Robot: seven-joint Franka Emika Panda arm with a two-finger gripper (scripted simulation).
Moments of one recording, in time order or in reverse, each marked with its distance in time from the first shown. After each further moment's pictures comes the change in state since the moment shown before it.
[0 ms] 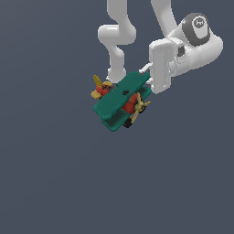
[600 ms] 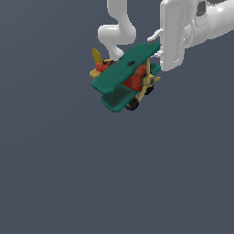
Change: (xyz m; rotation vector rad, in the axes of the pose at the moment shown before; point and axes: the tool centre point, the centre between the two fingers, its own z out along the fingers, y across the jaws) arm 0.004 0.096 -0.038 -0.005 0.003 0.001
